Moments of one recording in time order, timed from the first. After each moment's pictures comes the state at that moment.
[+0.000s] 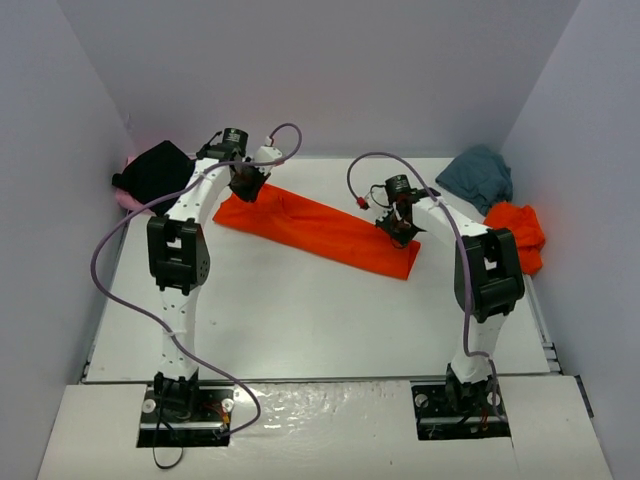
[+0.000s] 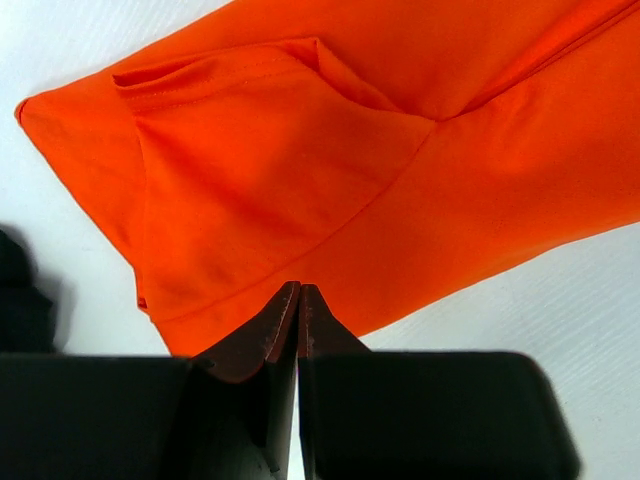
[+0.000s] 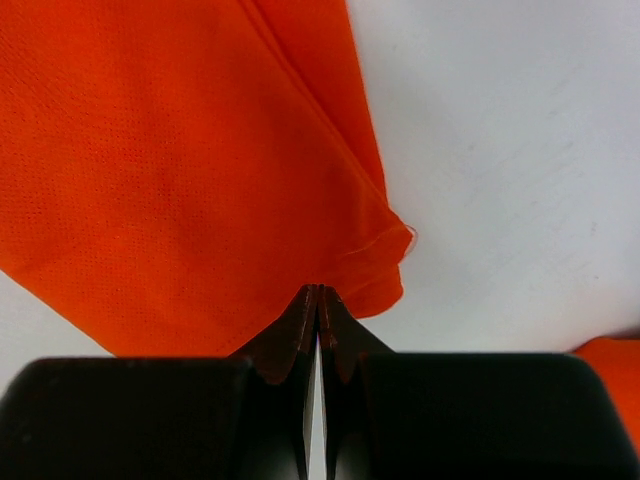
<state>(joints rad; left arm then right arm) -0.19 2.27 2.17 -0.95 0.28 0.58 0.29 1.91 1.37 -0.67 0.07 -0.57</state>
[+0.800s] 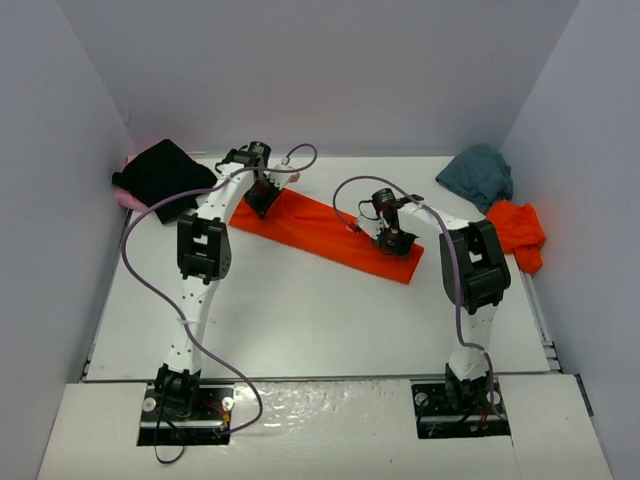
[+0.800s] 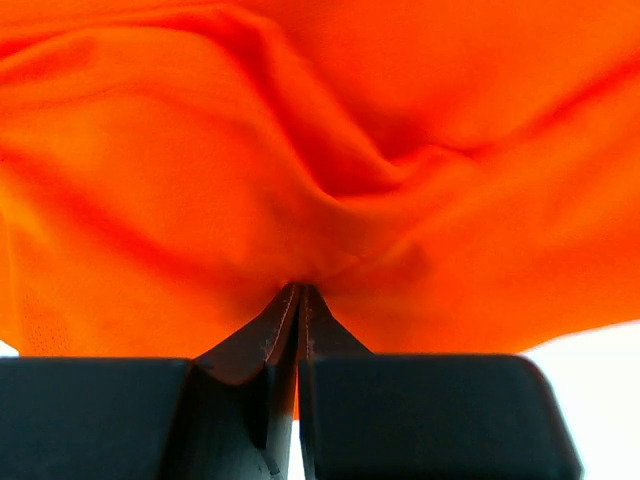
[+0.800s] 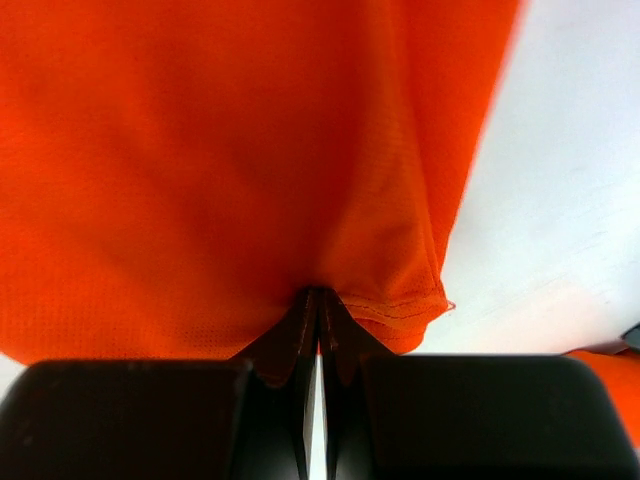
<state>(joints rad) -0.25 2.55 2.43 -1.14 0.19 0.55 0.34 2.02 1.37 -0.73 0.18 -0.71</state>
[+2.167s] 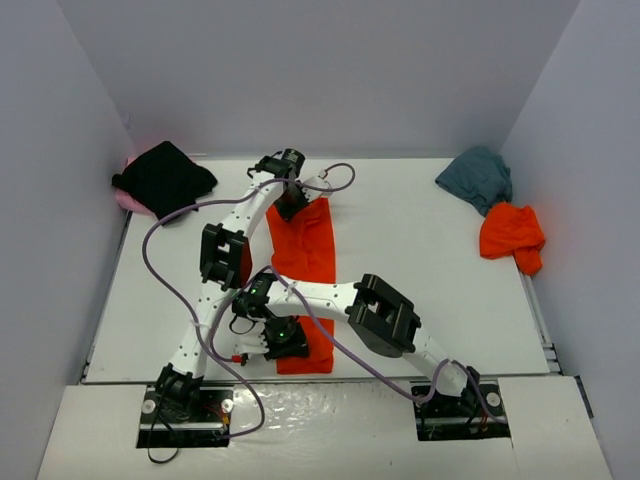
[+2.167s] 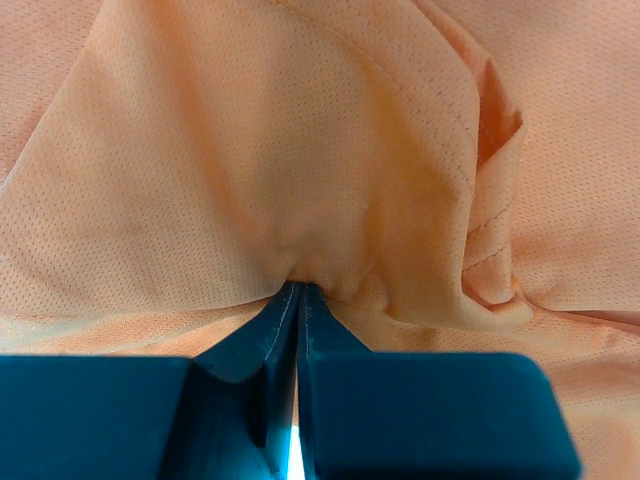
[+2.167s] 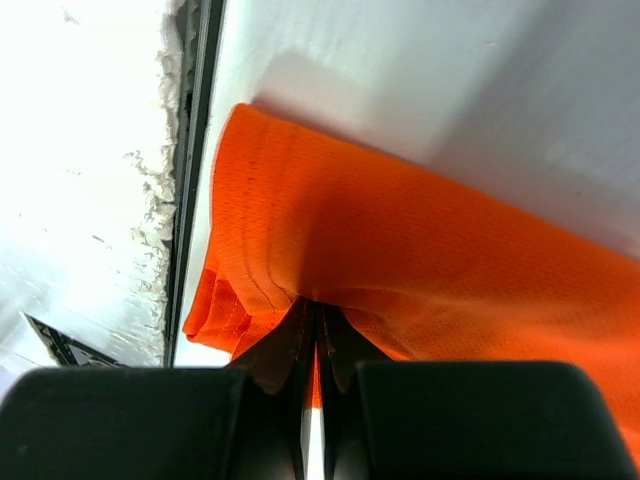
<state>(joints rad) -0.40 2.68 2.64 -1.20 0.17 0.72 1.22 2.31 1.82 -1.30 -0.26 -0.75</state>
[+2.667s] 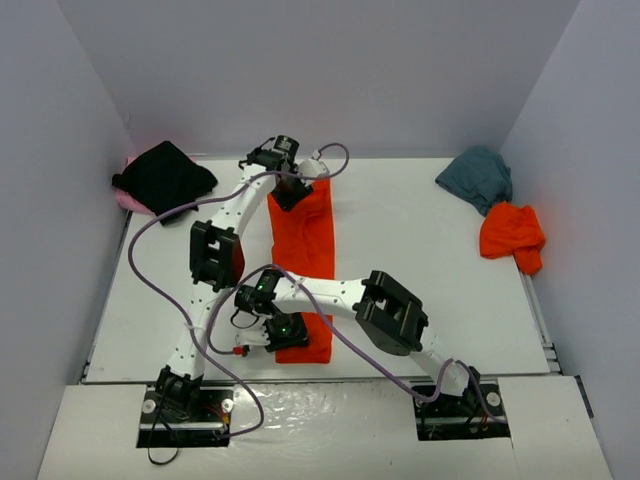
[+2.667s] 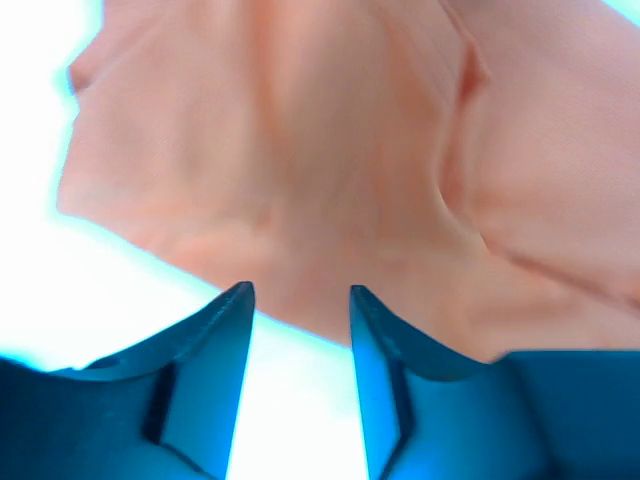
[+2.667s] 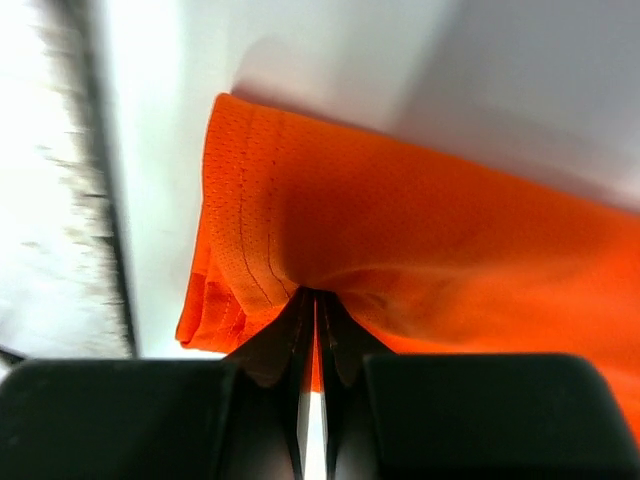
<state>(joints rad) -0.38 2.53 2.54 -1.09 0.14 0.63 1.19 2.25 1.76 -1.19 -0.15 -0.71</state>
